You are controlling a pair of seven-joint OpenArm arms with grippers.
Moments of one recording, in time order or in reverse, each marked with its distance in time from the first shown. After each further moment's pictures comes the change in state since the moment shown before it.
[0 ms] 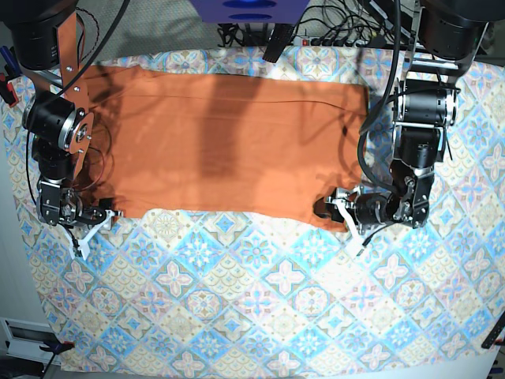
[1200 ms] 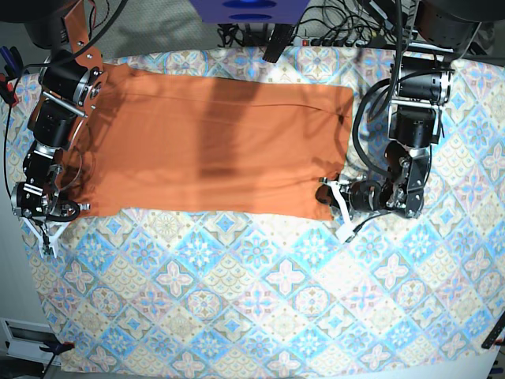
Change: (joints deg) left arm 6.8 0.1 0.0 15.0 1.6 0.2 6.2; right arm -13.8 -2.2 5.8 39.3 -0.7 0.2 -19.9
